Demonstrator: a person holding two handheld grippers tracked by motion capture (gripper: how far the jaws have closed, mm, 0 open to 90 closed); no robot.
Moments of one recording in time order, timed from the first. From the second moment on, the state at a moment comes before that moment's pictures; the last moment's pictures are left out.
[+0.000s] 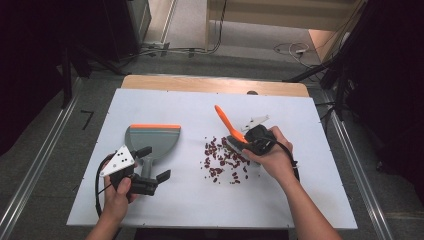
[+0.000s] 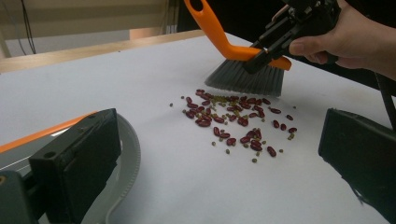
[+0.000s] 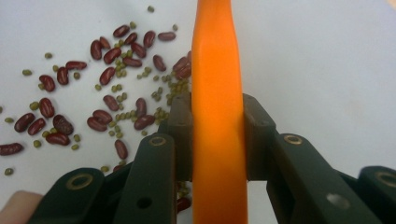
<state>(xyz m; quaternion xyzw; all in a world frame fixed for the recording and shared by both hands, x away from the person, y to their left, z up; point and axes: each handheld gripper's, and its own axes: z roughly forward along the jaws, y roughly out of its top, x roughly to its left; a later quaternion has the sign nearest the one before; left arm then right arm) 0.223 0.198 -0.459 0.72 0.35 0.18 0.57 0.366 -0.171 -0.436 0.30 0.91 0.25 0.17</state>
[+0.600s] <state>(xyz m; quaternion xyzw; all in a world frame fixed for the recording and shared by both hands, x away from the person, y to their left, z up) 0.226 0.203 -0.464 0.71 0.37 0.18 0.57 0.427 -0.124 -0.426 0.20 0.92 0.24 0.23</state>
